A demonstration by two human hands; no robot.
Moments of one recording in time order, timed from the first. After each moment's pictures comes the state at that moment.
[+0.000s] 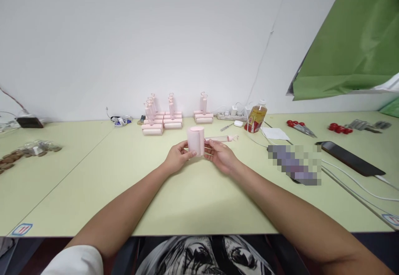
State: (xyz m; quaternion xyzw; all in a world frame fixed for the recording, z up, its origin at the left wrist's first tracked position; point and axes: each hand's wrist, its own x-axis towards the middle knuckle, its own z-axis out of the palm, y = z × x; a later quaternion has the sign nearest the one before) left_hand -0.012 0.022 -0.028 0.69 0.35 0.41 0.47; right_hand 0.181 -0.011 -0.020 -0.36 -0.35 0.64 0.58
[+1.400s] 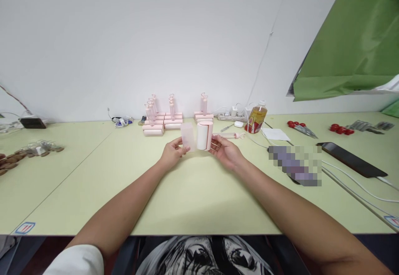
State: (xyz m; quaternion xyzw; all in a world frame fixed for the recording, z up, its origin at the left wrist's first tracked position) left_hand -0.026 0.041 -0.031 0.66 0.39 0.44 0.47; right_hand 0.197 0.001 -0.012 -0.34 -0.27 0.65 0.63
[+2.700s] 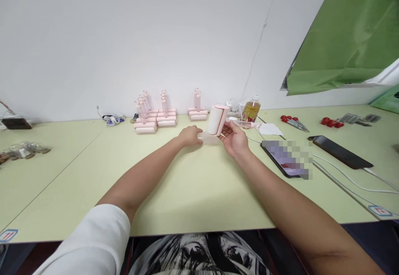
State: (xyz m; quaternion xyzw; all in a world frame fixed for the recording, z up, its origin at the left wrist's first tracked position) left_hand 0.063 0.099 0.004 0.90 0.42 0.10 0.09; right_hand 0.231 0.014 0.004 -0.32 -0.24 0.50 0.77
